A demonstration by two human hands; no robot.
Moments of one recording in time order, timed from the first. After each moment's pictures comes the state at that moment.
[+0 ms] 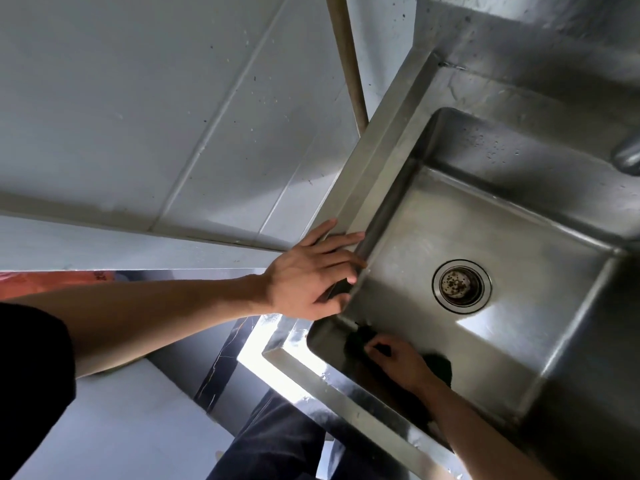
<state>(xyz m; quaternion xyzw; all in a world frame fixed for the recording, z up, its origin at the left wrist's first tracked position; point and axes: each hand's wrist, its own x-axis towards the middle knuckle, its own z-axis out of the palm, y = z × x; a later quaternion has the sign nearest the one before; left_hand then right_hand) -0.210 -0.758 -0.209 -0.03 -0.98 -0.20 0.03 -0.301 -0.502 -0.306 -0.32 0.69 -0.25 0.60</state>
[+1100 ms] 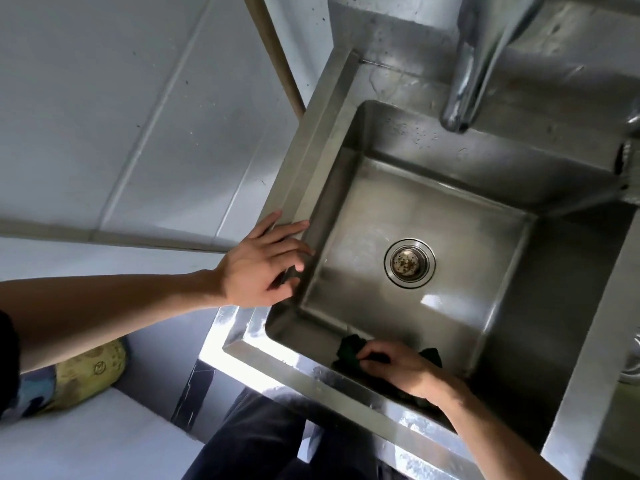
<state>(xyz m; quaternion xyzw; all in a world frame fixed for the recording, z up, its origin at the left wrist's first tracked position) -0.211 -0.758 -0.209 -0.06 -0.98 -0.17 0.05 -0.325 -0.437 -0.269 -0.26 0.67 -0.23 0.66</state>
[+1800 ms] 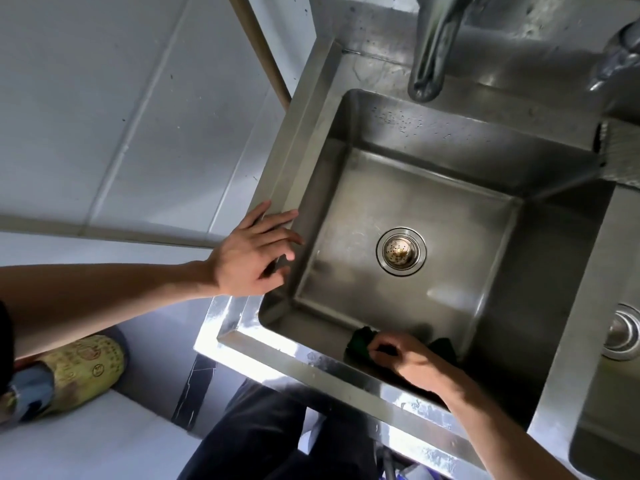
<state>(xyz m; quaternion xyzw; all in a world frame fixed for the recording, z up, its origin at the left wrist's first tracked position) -0.210 -0.758 -0.208 -0.05 -0.98 -0.16 0.03 -0.328 -0.405 -0.264 -0.28 0.71 -0.27 0.59</state>
